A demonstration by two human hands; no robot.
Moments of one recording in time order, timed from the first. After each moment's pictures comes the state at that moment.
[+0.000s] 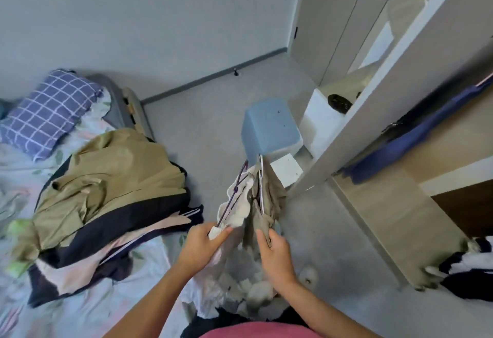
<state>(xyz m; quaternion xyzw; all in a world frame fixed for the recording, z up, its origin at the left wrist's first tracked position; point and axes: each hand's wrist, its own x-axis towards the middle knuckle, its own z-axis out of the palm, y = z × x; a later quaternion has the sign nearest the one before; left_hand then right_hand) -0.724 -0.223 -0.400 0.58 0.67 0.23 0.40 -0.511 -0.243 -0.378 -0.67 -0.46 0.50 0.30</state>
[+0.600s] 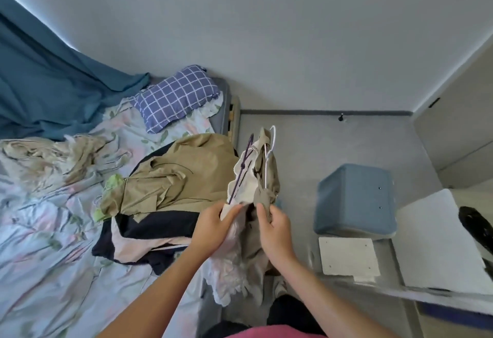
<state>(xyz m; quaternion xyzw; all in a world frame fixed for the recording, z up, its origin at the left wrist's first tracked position) -0.890 -0.105 -0.345 0.38 0.80 0.38 0.27 -0.738 -0.029 -0.346 -0.50 -0.62 0.53 0.27</state>
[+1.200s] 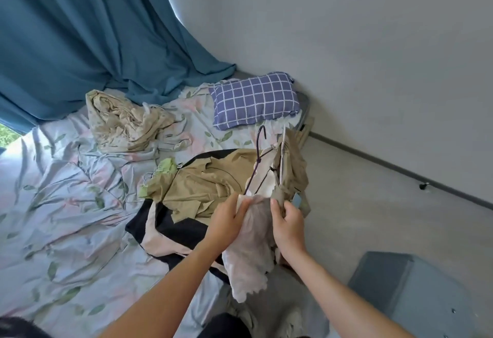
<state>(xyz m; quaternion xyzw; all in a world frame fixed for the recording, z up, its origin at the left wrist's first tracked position) -1.074 -0.058 -0.371 0.23 0.86 0.41 0.19 -0.967 0.076 -0.357 -0.39 -0.74 0.52 0.16</state>
